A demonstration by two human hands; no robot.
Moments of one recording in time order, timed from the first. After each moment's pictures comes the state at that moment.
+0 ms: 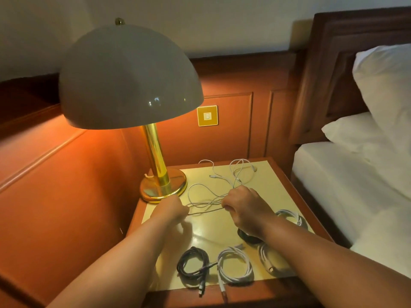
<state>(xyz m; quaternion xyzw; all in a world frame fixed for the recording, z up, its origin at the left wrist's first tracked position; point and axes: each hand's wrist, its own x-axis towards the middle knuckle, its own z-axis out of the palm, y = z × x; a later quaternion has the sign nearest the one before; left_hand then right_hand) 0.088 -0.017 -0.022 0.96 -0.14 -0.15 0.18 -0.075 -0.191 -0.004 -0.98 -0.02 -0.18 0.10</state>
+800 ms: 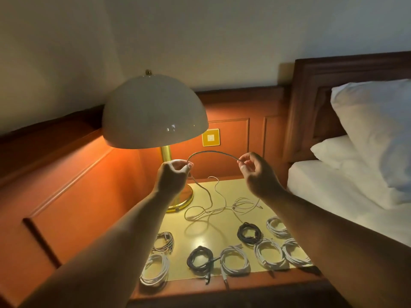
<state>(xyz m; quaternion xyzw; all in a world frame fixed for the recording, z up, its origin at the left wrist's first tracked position) 0.034 0.008 0.119 0.80 -0.24 0.07 0.55 -0.107 -0.178 0.118 -0.83 0.12 -0.36 0.41</state>
